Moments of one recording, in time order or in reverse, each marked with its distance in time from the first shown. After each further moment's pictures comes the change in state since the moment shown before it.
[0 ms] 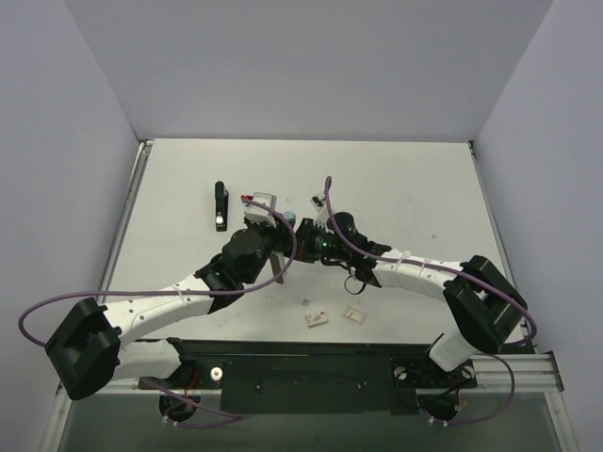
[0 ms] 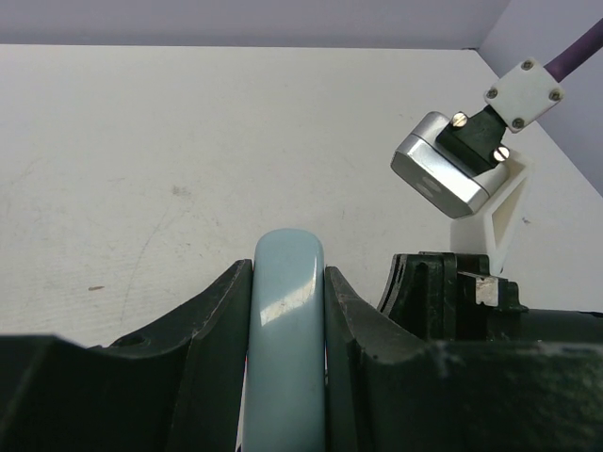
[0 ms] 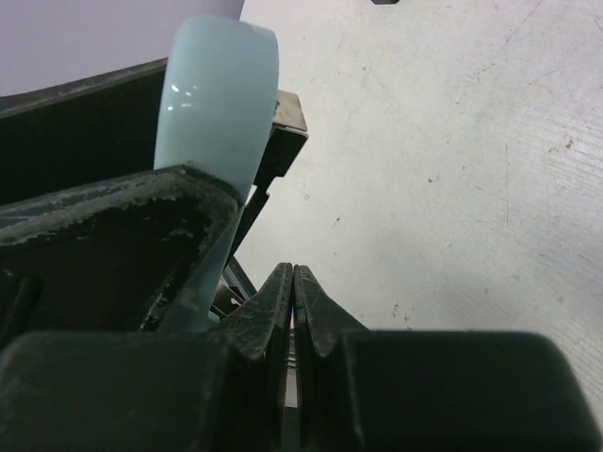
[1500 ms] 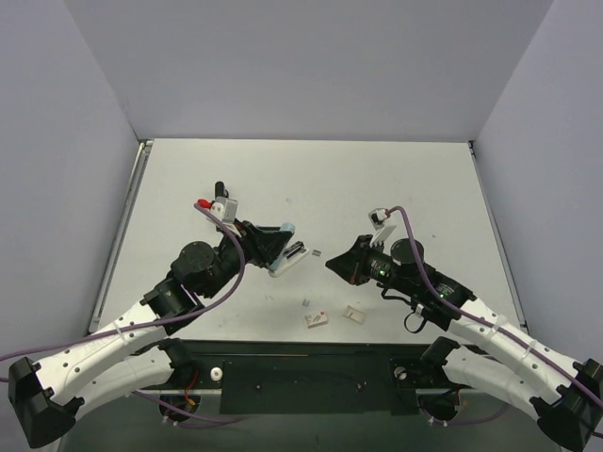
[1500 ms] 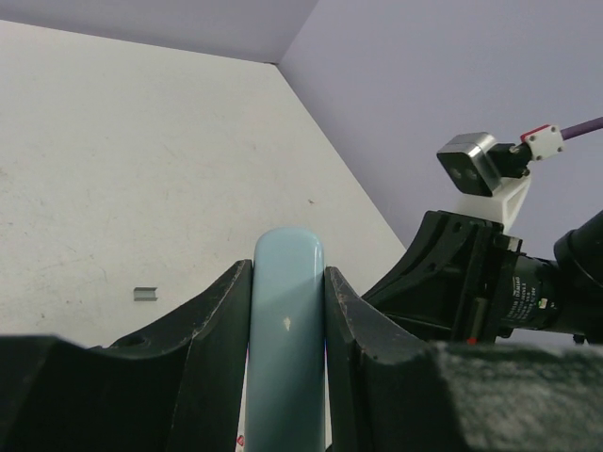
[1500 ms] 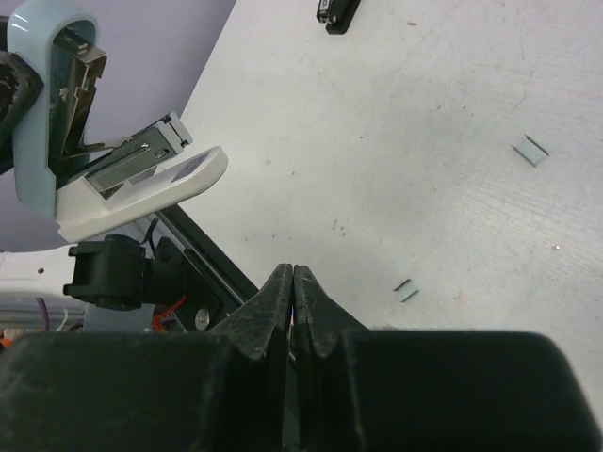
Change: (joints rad) left arm -0.005 -0.410 0.006 -0.283 0.284 -0.288; right arm -0.034 -0.725 -0.190 -0.476 0.154 -0.225
